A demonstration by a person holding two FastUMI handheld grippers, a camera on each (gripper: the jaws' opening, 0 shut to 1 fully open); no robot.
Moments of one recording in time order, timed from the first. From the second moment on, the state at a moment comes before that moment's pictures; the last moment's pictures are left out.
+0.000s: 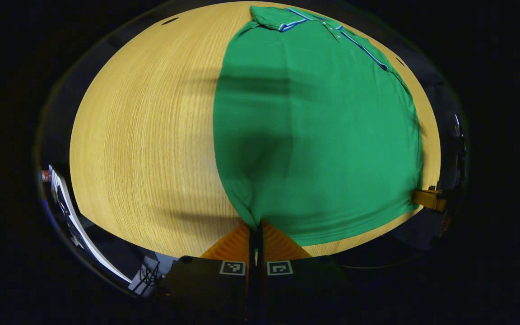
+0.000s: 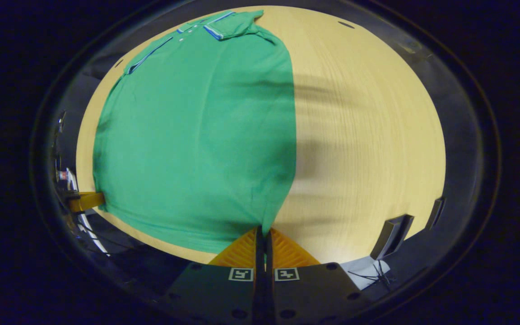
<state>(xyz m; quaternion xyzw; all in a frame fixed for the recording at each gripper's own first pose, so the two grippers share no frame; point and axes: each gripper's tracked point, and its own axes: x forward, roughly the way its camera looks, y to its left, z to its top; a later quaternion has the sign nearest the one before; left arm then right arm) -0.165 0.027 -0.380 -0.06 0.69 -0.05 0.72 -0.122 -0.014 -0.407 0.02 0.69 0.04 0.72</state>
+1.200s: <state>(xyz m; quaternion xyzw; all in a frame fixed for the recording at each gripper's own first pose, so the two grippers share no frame) -0.161 0.030 -0.365 -0.09 0.69 -0.08 0.72 -0.114 -0.012 -0.391 0.14 0.75 0.01 0.65</state>
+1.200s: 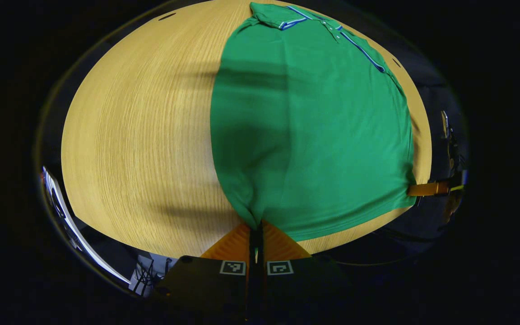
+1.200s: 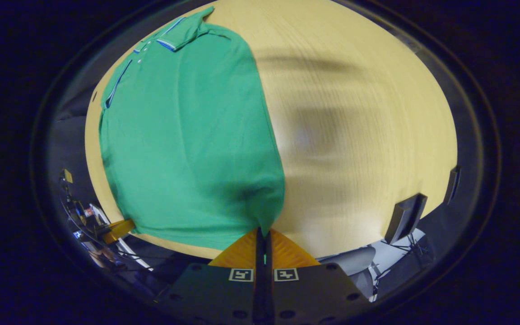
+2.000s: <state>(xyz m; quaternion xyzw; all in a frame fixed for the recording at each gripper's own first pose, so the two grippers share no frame) -0.029 0.037 -0.244 -0.08 0.55 -0.08 0.83 -0.009 0.002 -0.264 0.05 0.60 0.05 0.80</state>
